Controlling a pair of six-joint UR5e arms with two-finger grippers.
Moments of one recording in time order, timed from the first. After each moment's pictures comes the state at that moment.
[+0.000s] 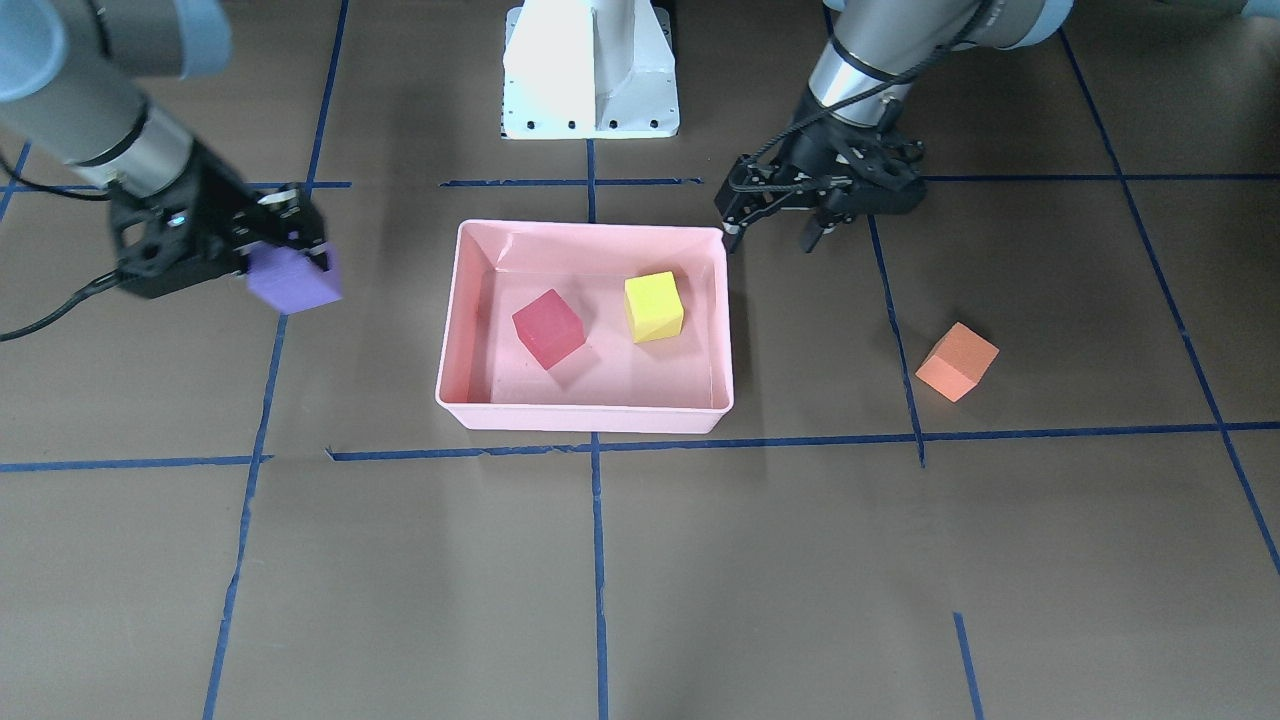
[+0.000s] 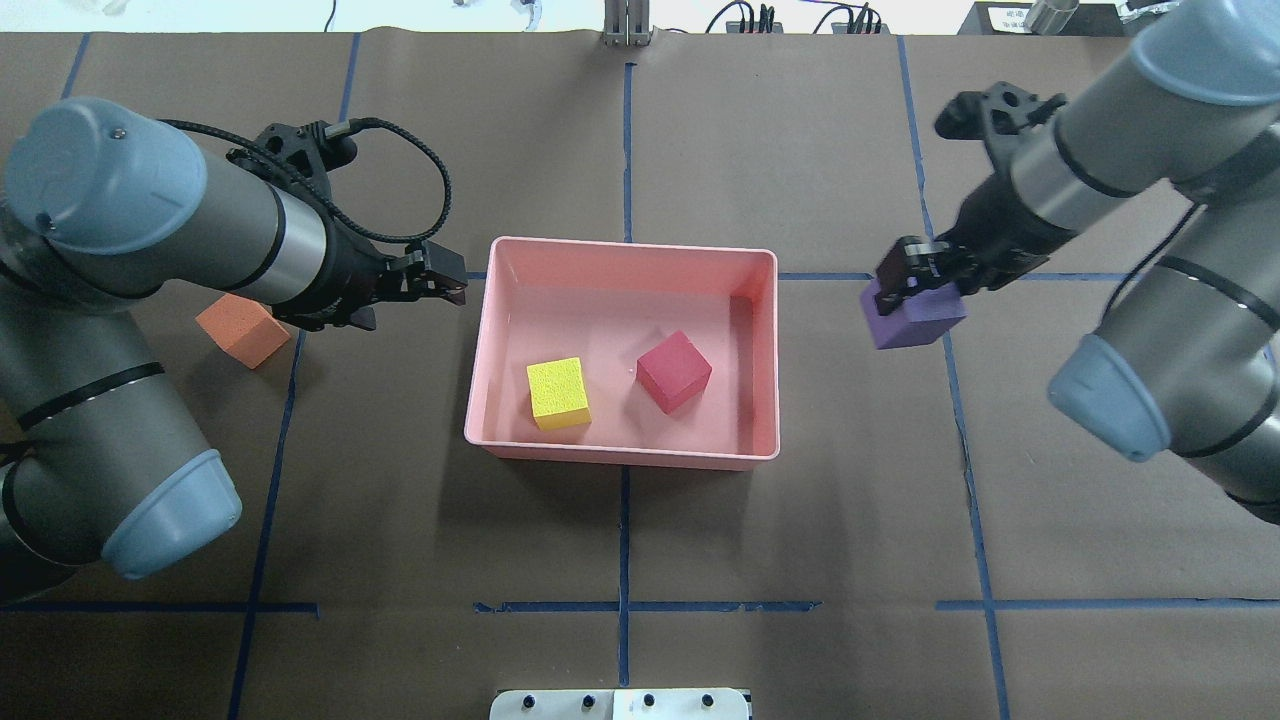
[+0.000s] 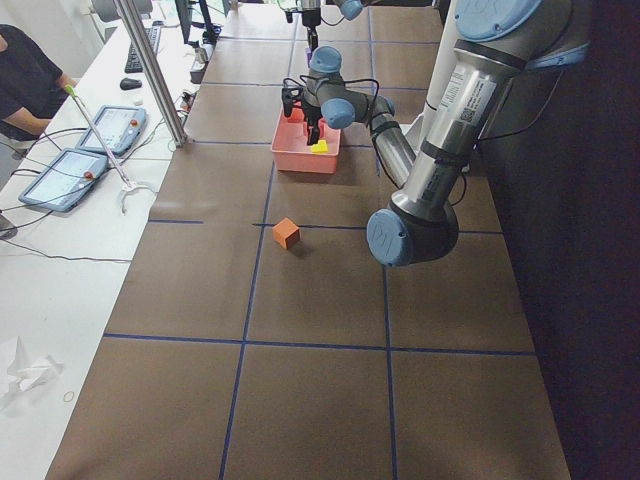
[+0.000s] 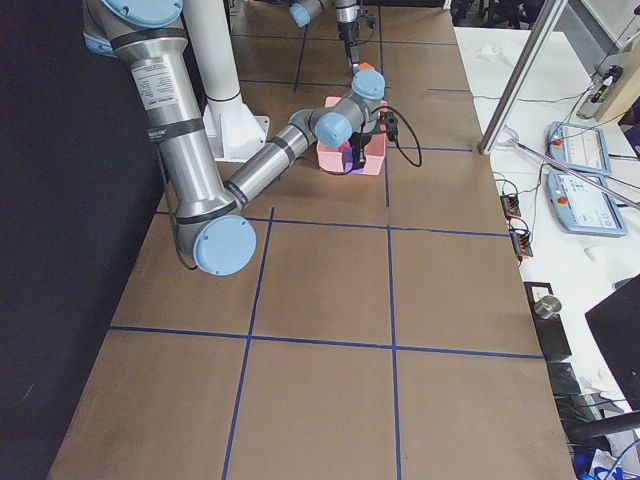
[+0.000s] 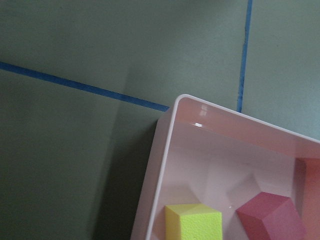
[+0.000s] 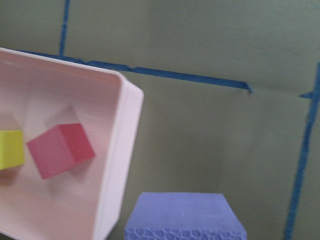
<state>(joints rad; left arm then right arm) -0.71 -1.98 -2.01 -1.72 -1.96 -1.35 0.86 -1.16 1.98 -1.62 2.28 0.87</state>
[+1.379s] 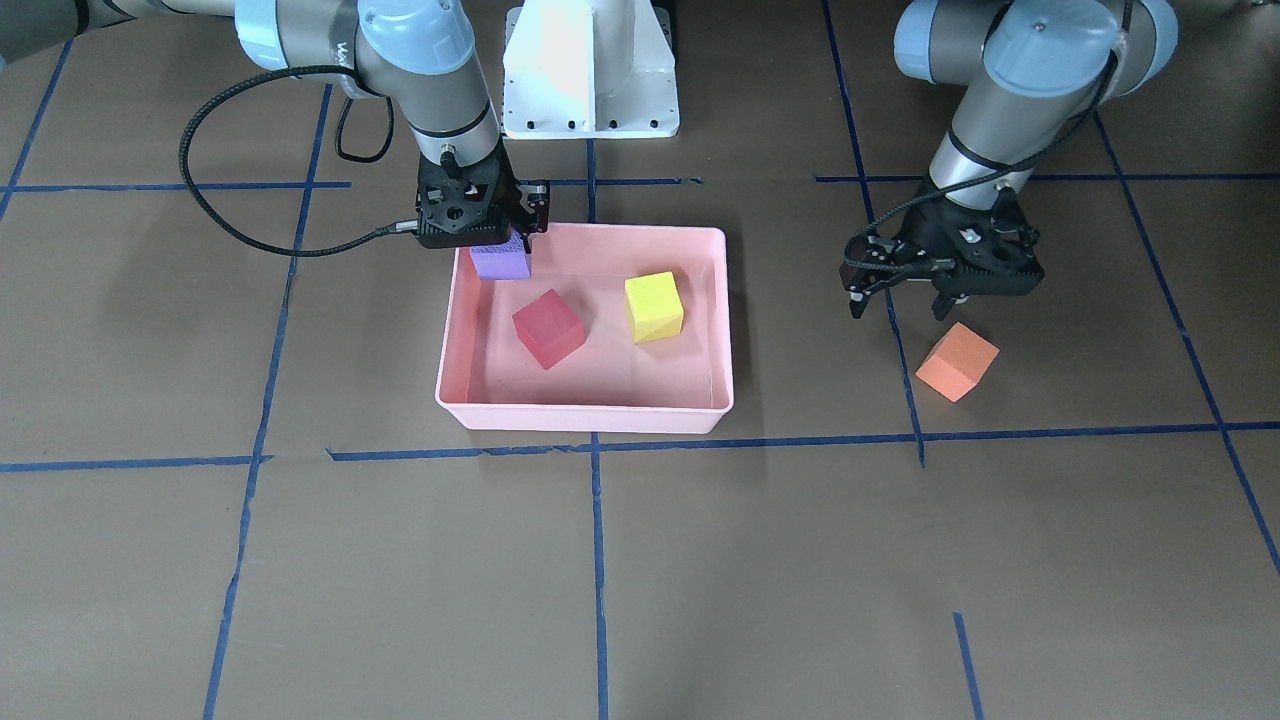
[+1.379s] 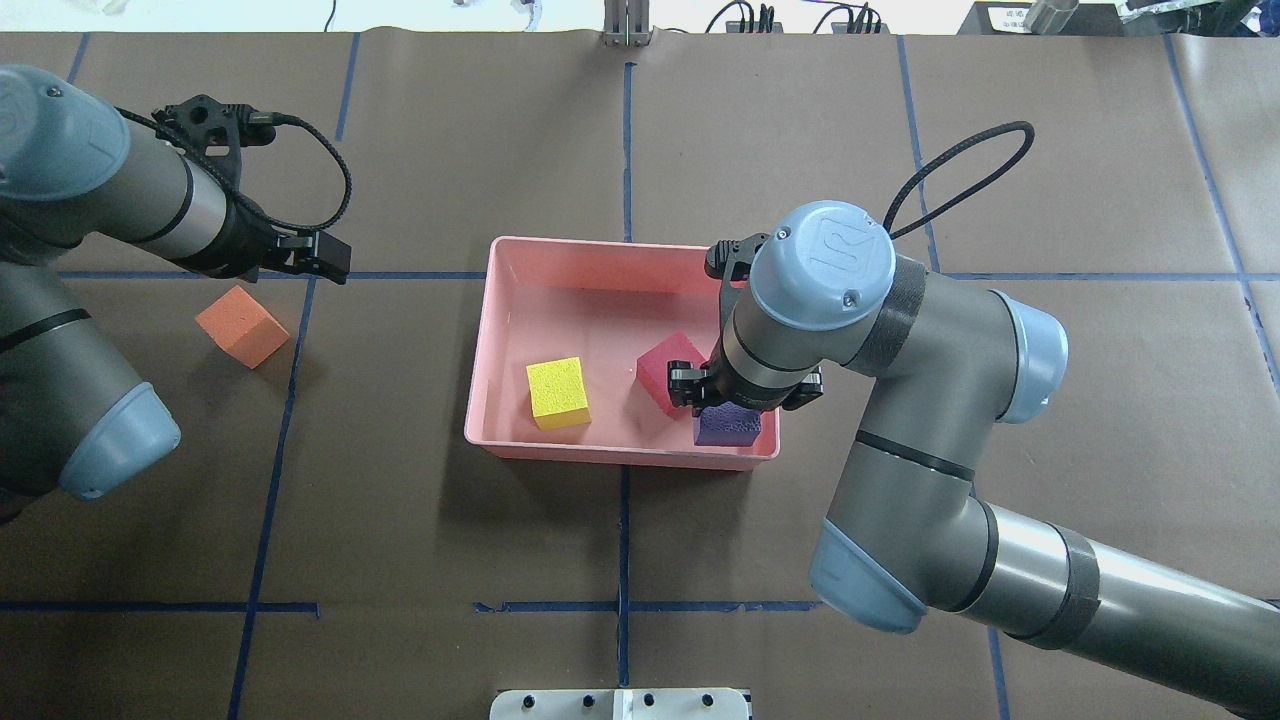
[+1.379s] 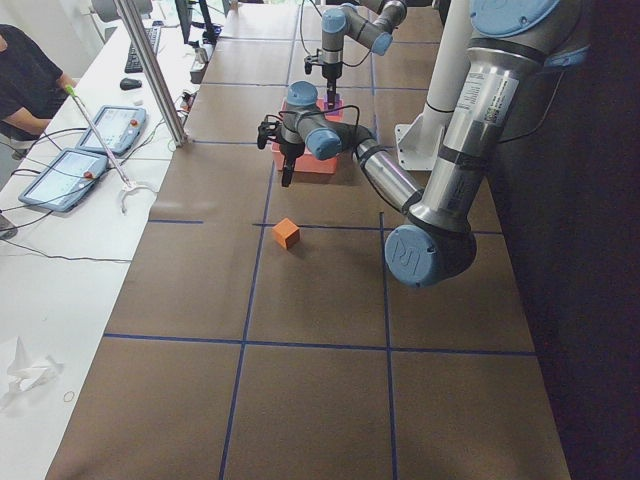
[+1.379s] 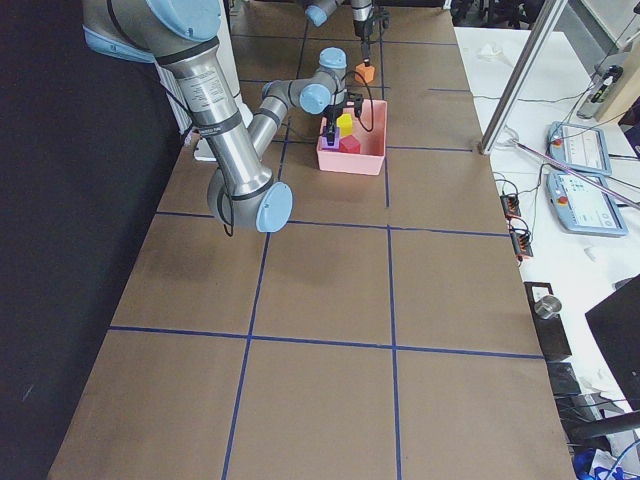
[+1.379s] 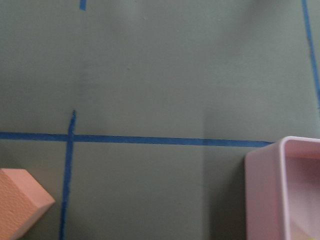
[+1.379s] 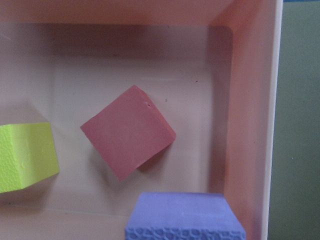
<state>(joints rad) -0.83 -1.89 -1.88 -1.72 -1.97 -0.96 0.52 -0.98 1.85 -1.66 1.93 1.23</state>
